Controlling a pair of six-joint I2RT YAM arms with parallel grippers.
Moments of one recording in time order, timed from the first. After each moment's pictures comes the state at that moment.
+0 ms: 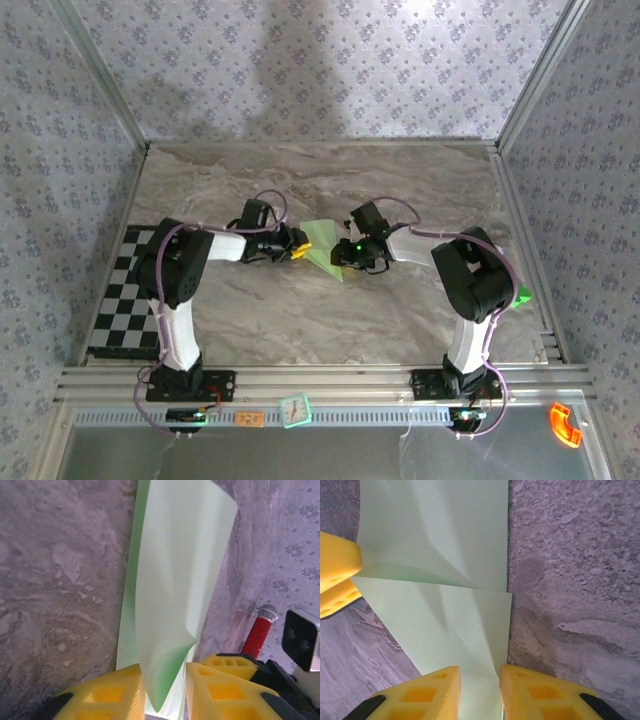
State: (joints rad) left arm -0.41 1.94 0.93 0.20 0.70 -1.05; right arm 0.54 1.83 1.00 -0.23 -0.38 0.57
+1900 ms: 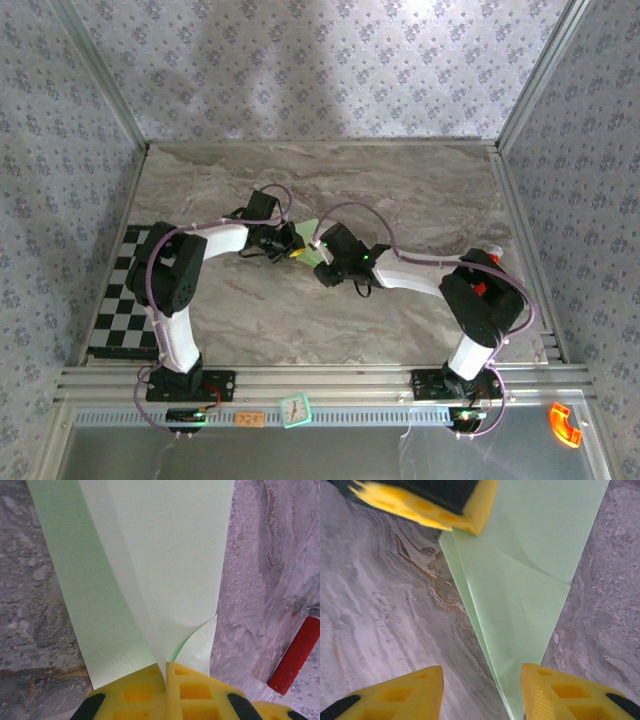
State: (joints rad) left arm -0.45 1.87 1.06 -0.19 0.55 -0.89; right arm 0.82 1.70 0.95 -0.19 0.06 0.03
